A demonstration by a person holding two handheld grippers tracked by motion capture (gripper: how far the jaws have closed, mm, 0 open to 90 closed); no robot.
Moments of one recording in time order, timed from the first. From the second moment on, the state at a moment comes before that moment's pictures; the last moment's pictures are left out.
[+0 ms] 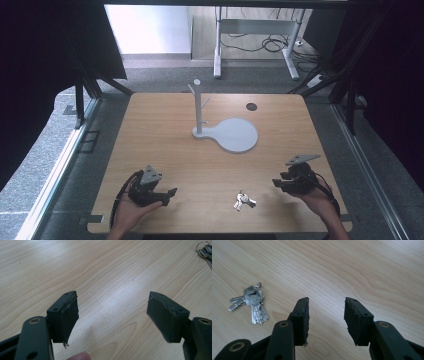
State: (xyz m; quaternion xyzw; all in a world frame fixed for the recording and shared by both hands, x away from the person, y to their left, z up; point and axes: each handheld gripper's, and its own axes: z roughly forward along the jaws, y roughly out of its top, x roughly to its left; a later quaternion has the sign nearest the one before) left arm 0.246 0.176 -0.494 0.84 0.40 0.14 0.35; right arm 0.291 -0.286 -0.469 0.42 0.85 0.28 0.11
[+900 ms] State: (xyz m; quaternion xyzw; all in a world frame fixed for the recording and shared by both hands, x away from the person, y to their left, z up) left arm 0.247 0.173 -0.498 0.84 0.39 0.14 0.35; right arm 0.298 -0.238 -0.463 0.37 0.89 0.26 0.06
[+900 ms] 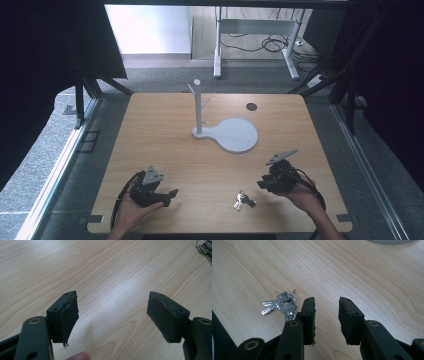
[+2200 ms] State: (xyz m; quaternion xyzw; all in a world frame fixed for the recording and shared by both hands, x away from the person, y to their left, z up) left arm 0.249 0.178 -0.498 0.84 0.40 0.14 0.35; right arm 0.307 -0.181 -0.482 0.33 0.92 0.20 0.00
